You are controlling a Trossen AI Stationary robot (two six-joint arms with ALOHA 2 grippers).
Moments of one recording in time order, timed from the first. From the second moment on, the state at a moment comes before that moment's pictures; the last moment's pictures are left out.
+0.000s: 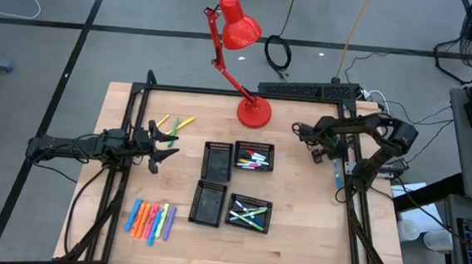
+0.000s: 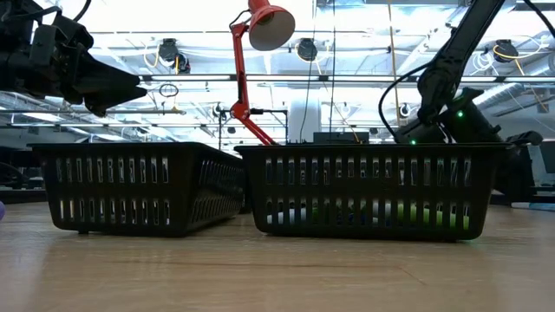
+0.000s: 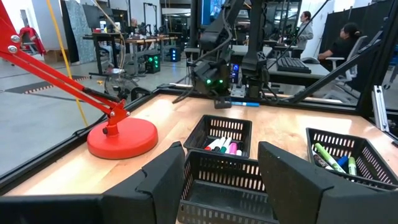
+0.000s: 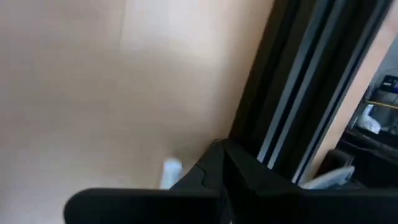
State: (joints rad) left arm 0.03 0.08 0.02 0.06 -0.16 -0.05; right arm -0.61 1.64 0.61 -1.08 0.29 0.81
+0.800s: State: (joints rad) left arm 0.03 0.08 0.02 0.06 -0.16 -0.05; right arm -0.30 1.10 0.49 -1.04 0.21 0.99
